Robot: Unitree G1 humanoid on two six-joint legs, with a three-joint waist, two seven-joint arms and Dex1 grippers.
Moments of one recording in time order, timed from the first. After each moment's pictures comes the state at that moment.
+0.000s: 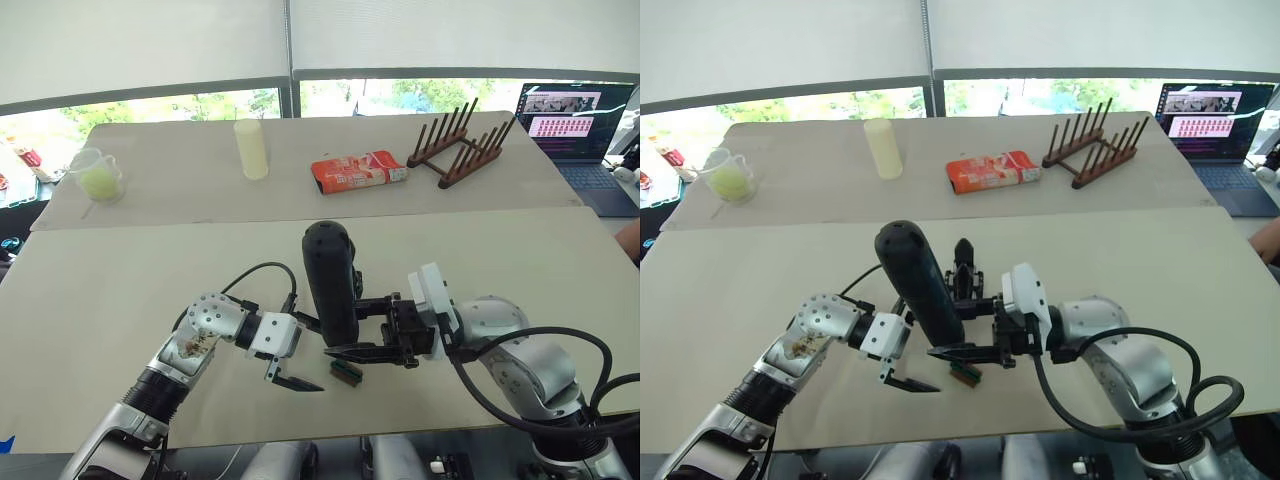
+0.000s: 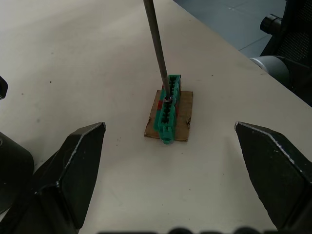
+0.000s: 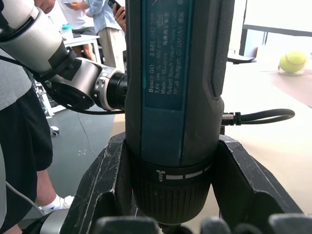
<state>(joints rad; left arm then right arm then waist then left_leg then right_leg) -0.39 0.55 -0.37 0.10 -0.18 -0.22 -1.42 -0.26 -0.56 0.17 -0.48 0.62 0.41 1.10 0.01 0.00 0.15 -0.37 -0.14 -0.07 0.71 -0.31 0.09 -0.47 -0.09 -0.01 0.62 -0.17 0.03</state>
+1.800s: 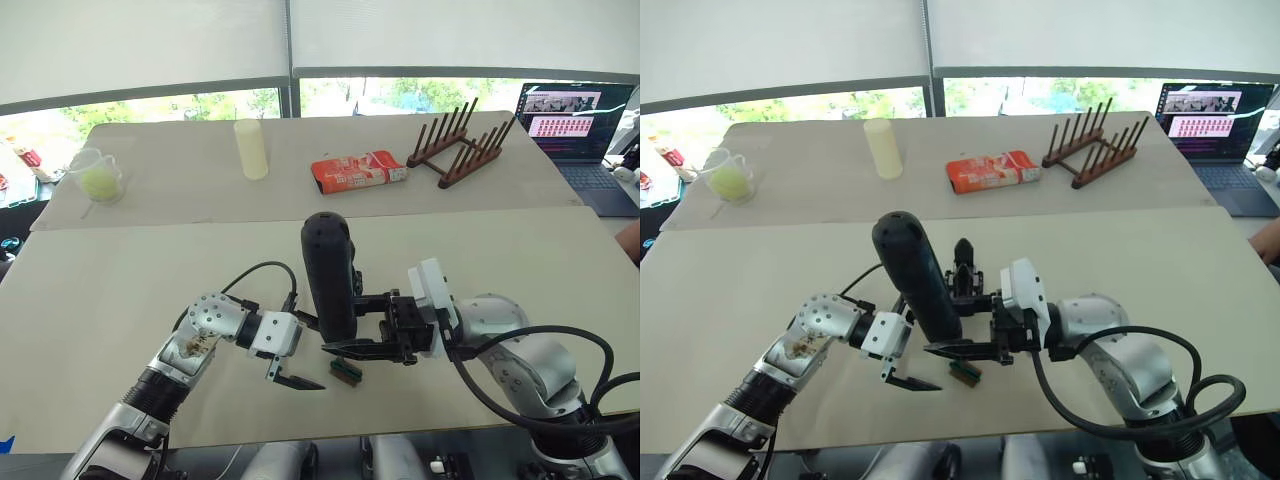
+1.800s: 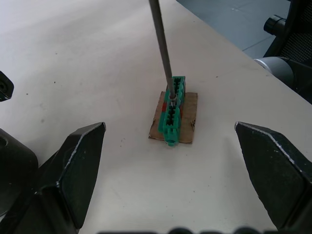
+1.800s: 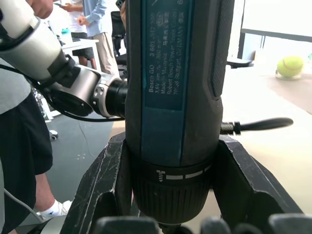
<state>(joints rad) -0.39 0.55 -0.37 0.10 -0.18 -0.22 -1.41 -0.28 -0.56 0.17 -0.51 0.65 0.44 1.07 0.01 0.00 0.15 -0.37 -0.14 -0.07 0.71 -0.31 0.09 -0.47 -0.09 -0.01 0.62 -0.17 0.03</state>
